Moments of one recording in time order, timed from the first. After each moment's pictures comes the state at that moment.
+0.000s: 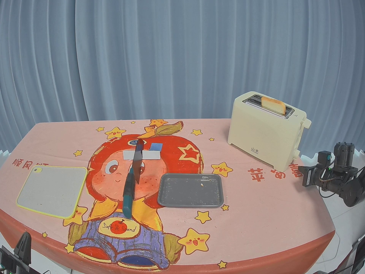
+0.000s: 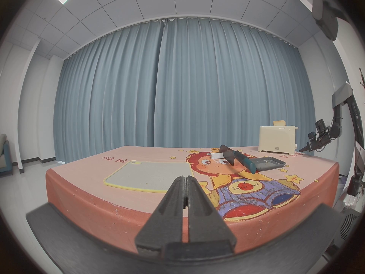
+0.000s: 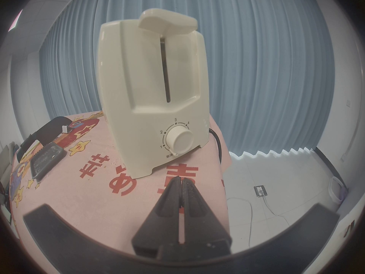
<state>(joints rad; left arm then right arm) 0.00 0.02 -0.02 -0.01 0.01 -0.01 -0.03 1.86 -0.42 -0.92 0.17 -0.03</state>
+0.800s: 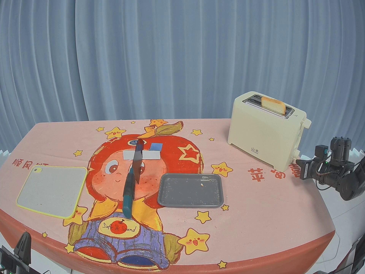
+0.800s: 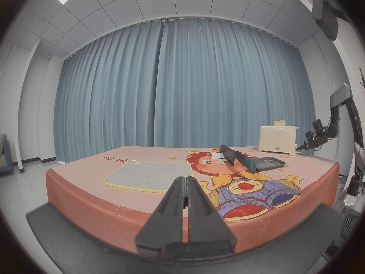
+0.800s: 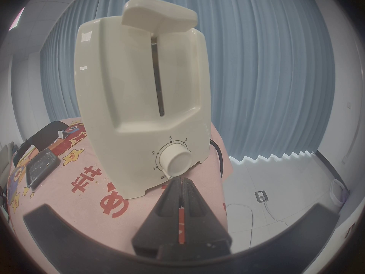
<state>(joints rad) 0.00 0.02 -0.02 -0.01 0.01 -0.01 -0.03 1.92 -0.51 -0.92 0.17 -0.03</state>
